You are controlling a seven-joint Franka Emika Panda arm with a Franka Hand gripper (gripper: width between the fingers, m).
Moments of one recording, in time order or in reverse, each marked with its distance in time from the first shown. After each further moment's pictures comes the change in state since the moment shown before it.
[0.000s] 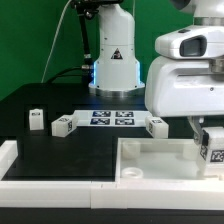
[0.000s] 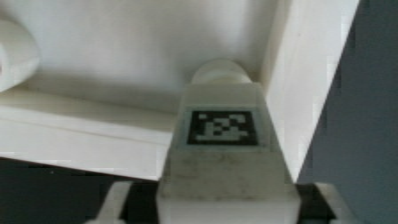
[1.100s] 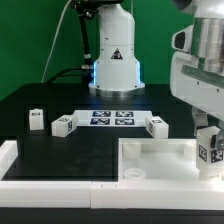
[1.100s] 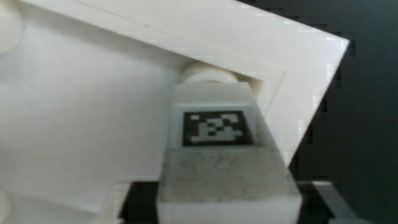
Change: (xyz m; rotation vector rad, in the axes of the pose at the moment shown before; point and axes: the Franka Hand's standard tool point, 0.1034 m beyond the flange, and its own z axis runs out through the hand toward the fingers) arm -0.007 0.006 0.001 -0.044 0.027 1.387
